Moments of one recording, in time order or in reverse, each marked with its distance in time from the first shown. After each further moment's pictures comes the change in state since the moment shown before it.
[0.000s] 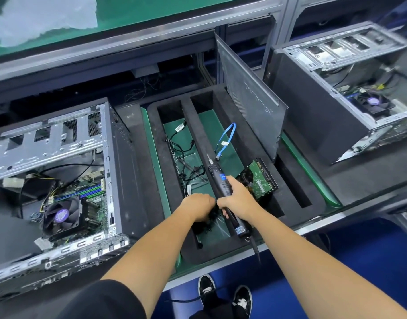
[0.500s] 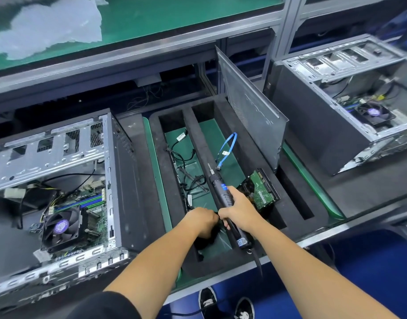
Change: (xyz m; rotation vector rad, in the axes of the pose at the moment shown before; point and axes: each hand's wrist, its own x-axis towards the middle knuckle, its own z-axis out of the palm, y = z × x) left_hand 0.005 0.007 0.004 0.083 -0.103 0.086; right_hand 0.003 0.002 -0.002 0.037 -0.021 0.023
